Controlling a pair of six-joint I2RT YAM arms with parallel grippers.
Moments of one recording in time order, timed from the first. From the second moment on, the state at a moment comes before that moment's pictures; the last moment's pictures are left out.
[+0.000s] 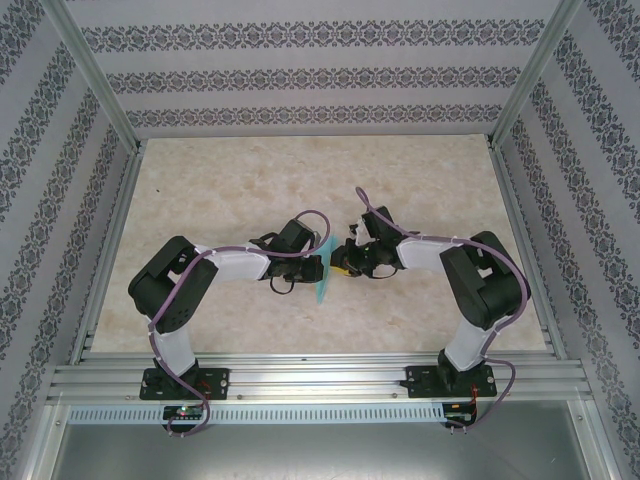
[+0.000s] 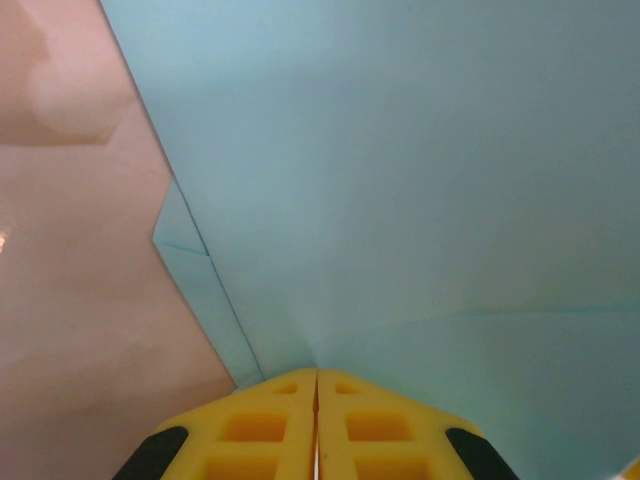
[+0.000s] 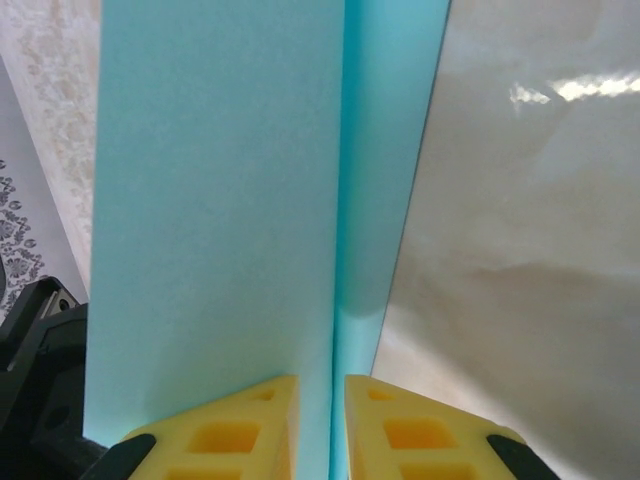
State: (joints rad) left arm -0.71 1.82 0.95 -0.13 0.29 -0.64; right arm 0.47 1.75 0.83 -0.07 -0.66 0.79
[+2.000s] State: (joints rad) left arm -0.71 1.82 0.95 -0.13 0.28 -0.64; right arm 0.46 1.76 0.80 -0.04 -0.67 0.77
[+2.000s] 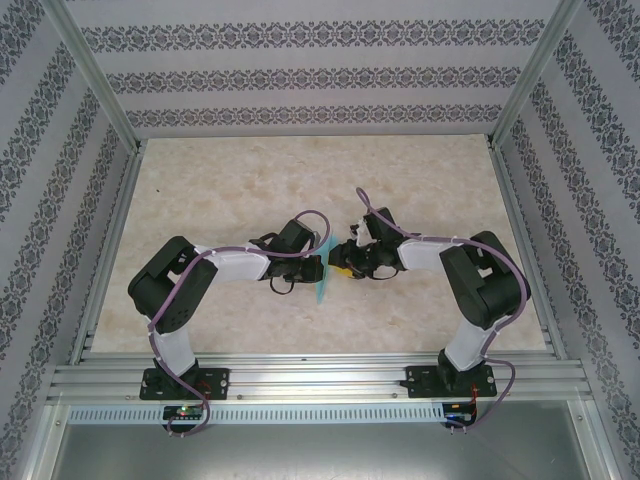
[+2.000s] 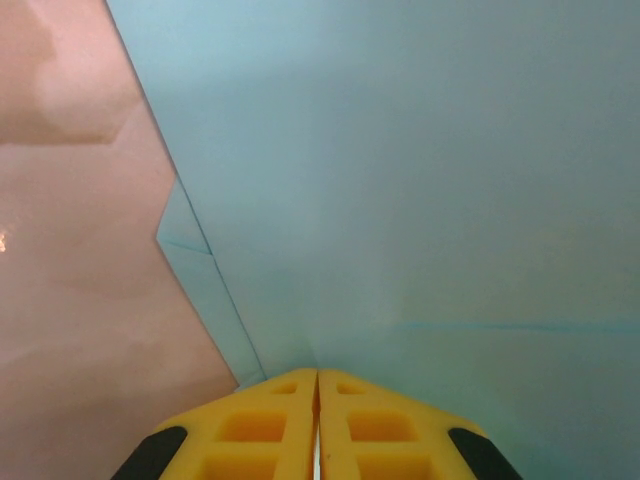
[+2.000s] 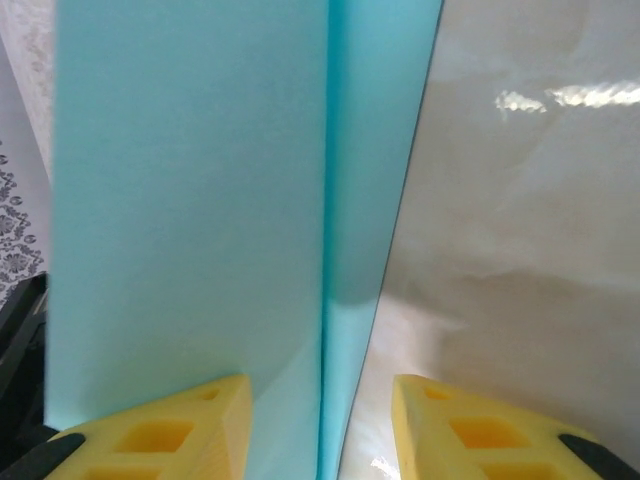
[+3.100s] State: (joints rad) left arm -0.71 1.82 0.95 -0.13 0.28 -0.64; right arm 0.44 1.71 0.79 0.02 -0.68 0.78
